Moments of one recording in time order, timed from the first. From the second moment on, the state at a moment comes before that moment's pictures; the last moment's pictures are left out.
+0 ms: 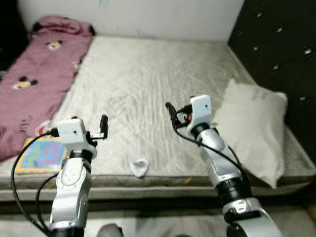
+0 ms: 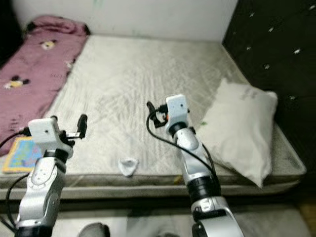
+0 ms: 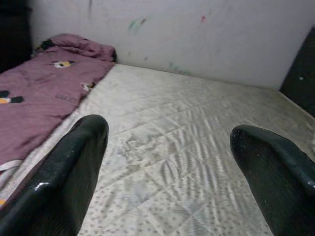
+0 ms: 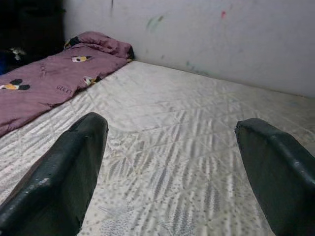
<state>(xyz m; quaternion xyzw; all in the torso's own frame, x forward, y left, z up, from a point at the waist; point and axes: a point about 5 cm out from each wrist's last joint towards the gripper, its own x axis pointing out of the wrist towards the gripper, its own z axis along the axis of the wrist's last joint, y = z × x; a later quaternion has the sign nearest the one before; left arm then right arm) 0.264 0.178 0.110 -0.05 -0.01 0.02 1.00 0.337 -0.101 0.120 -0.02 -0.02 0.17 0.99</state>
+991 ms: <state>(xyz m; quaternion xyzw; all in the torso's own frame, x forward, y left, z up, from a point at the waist) 0.266 0.174 0.110 -0.06 -0.02 0.03 1.00 0.338 -0.110 0.113 -0.02 0.00 0.16 0.99</state>
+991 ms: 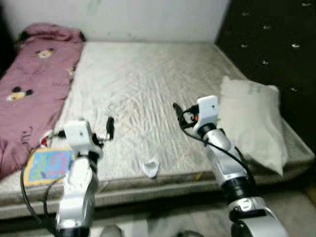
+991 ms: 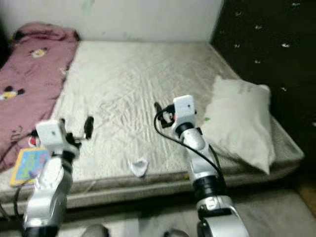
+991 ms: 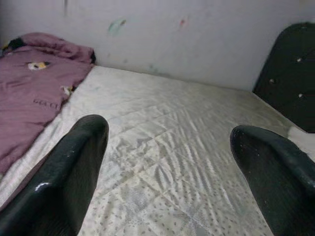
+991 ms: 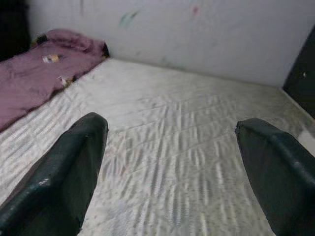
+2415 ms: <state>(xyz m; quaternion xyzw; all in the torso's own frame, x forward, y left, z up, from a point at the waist) 0.256 0.197 0.098 -0.06 -0.01 0.09 0.99 0.338 -0.122 0.119 0.02 0.00 0.12 0.99</state>
